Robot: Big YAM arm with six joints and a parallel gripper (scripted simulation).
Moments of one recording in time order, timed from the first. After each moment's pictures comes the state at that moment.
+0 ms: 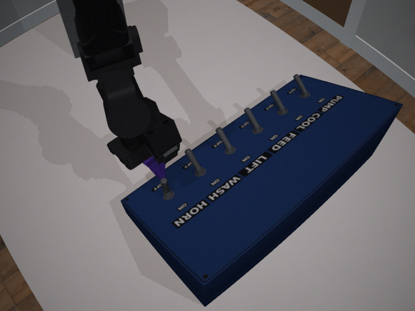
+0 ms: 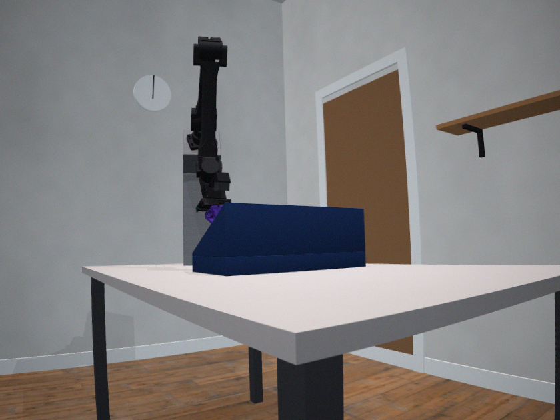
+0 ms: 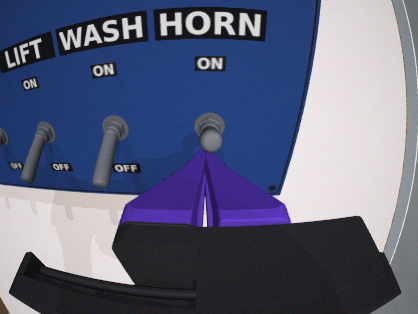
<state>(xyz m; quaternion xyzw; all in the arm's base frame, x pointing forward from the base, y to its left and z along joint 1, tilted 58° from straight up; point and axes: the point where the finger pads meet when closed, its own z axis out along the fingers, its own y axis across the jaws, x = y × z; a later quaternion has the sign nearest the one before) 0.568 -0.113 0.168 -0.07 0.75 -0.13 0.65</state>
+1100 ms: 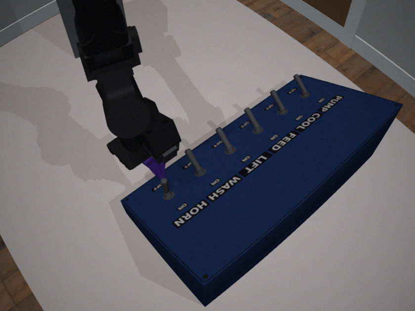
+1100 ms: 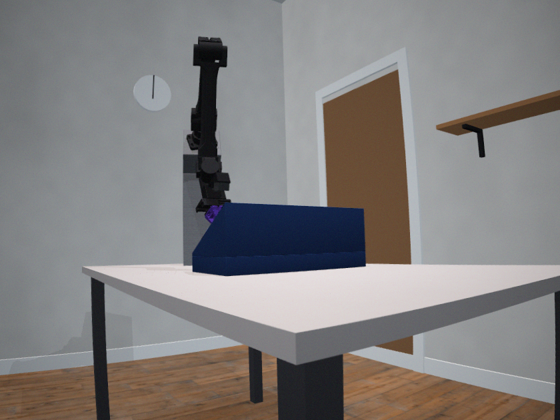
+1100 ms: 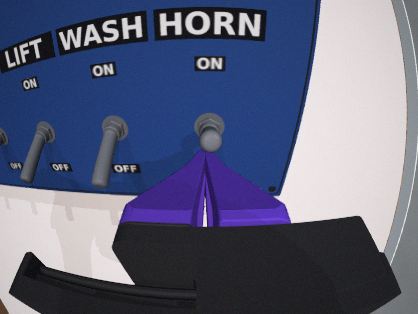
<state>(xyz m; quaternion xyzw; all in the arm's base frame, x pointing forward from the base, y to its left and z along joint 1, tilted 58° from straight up) 0.568 -0.114 0.168 -0.07 0.75 -0.12 0.65</state>
